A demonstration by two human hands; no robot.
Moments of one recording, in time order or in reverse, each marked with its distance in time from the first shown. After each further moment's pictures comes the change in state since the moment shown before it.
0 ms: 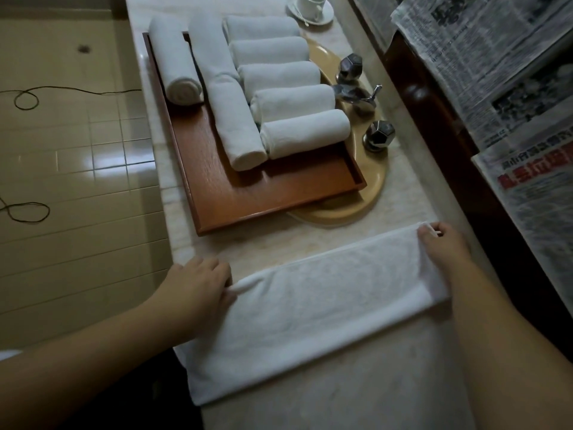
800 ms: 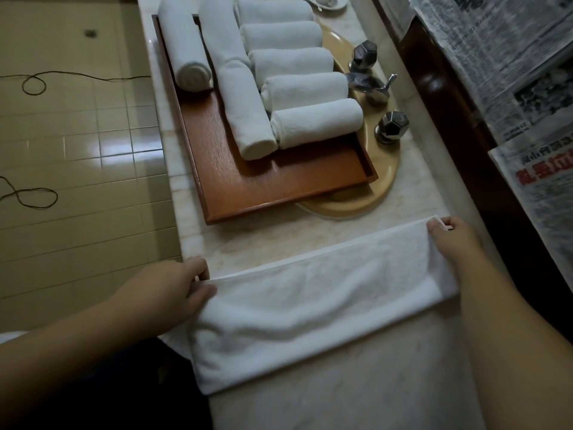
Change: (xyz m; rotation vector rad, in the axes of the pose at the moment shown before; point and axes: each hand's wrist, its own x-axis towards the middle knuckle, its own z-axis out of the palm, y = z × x) left_hand -0.031 -0.033 -0.017 -0.153 -0.099 -0.142; right_hand 0.001 -0.007 -0.001 -0.035 -0.019 0.037
